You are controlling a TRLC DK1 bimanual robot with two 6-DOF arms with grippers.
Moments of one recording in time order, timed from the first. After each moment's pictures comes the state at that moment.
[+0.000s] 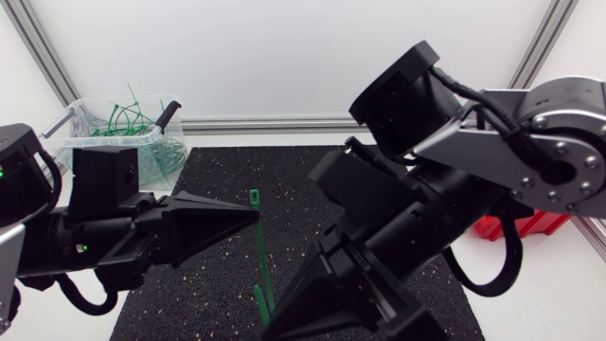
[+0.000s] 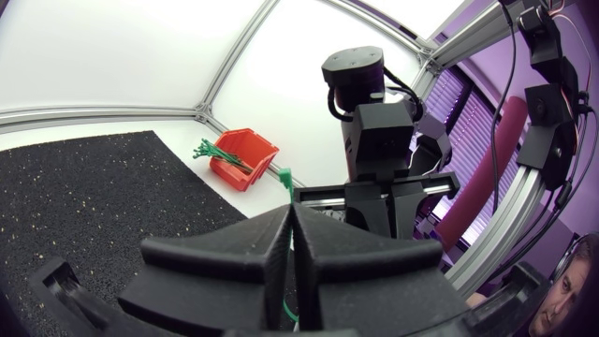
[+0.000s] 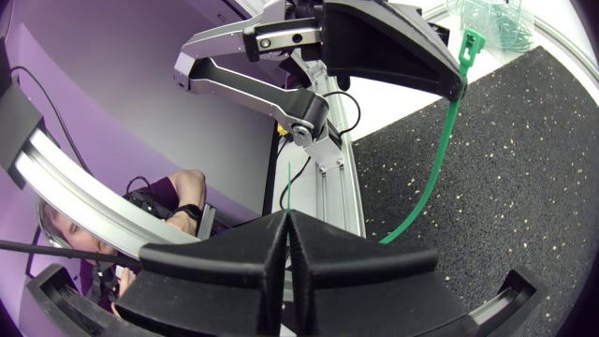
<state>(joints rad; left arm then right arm) -0.46 0.91 0.47 0.28 0.89 -0.45 0.83 1.32 1.04 -0.72 -1.01 -0.10</state>
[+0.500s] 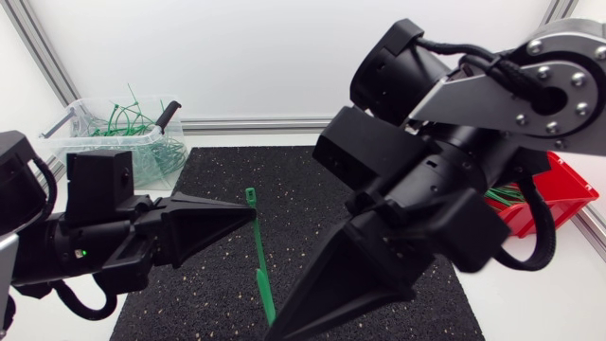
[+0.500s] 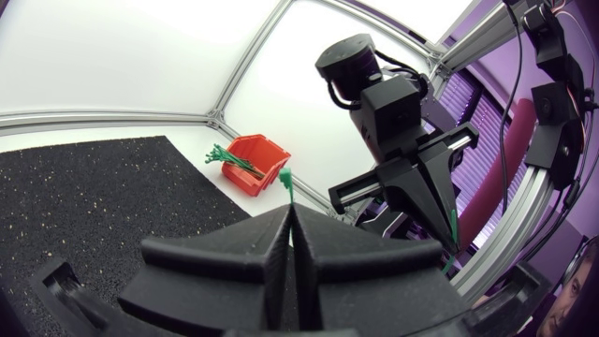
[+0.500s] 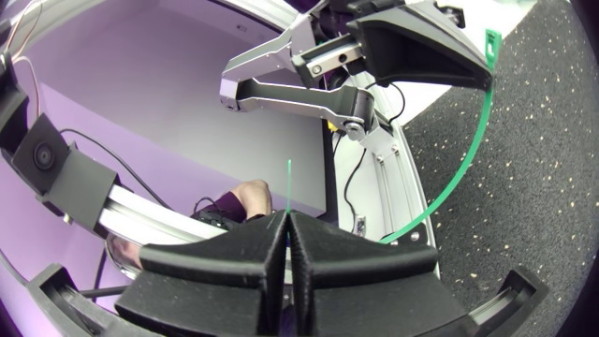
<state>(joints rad) -0.47 0.87 0.45 0.27 0.82 -0.45 0.78 1.40 1.20 -1.01 -1.25 -0.07</state>
